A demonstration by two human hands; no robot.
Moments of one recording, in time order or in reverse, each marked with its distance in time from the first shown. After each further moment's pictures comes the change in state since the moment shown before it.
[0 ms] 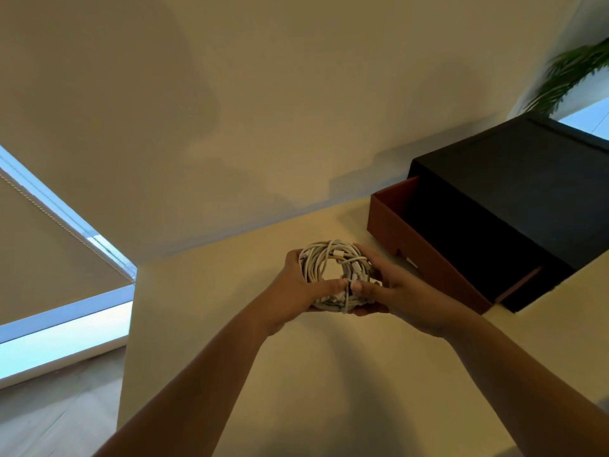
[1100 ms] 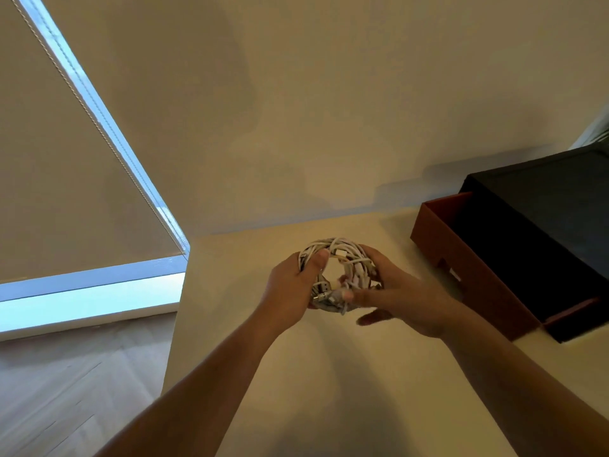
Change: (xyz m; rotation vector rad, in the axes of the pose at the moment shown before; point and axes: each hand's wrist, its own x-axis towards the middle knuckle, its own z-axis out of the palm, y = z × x) left_hand -0.061 -0.015 -0.047 0.208 0.421 0.175; right_hand 0.014 -0.026 0.075 -0.112 -0.119 0.074
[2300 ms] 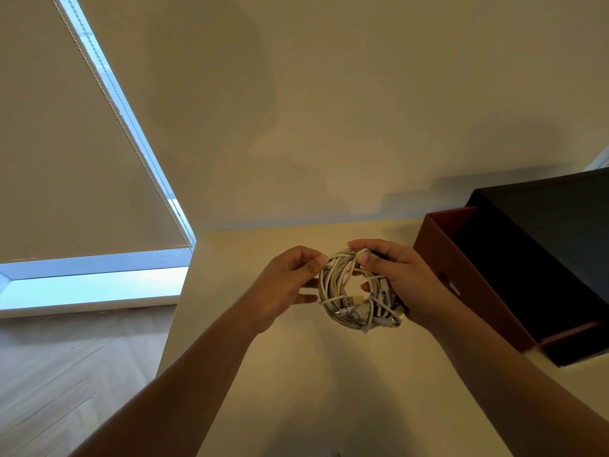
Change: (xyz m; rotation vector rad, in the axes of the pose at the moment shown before) left_hand -0.013 0.020 -0.008 -0.324 -0.191 -0.156; right_hand 0.009 -0.012 -0.012 0.157 0.253 -0.128
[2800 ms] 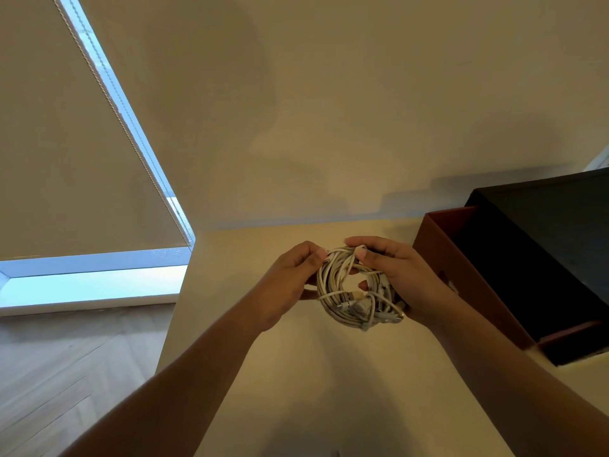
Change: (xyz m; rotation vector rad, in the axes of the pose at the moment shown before) left_hand -0.001 0.004 0.007 -0.017 -0.063 0.079; right_hand 0.000 -0.004 0.001 0.023 -0.036 0.027
